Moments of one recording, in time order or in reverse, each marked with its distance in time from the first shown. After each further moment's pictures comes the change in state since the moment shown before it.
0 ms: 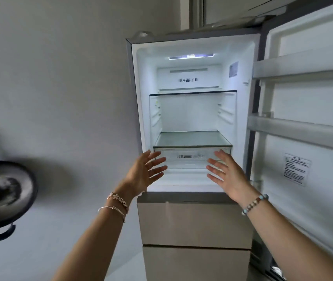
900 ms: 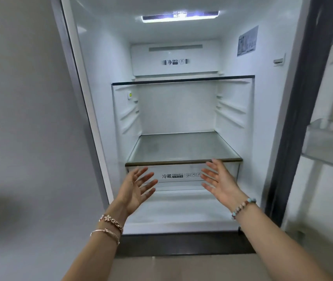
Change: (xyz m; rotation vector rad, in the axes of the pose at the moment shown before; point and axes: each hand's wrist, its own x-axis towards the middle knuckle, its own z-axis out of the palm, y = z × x) left_hand 0.271 -0.074 -0.036 -0.203 0.130 -0.195; right_hand 0.286 0.050 -0.027 0.075 0.170 0.195
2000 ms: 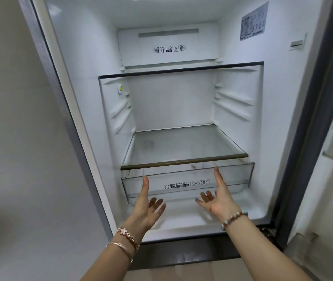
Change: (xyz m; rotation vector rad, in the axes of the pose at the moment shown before) left_hand 0.025 -0.039 0.012 -0.128 0.206 -0.220; right_hand 0.025 0.047 0.012 0.403 0.230 0.251
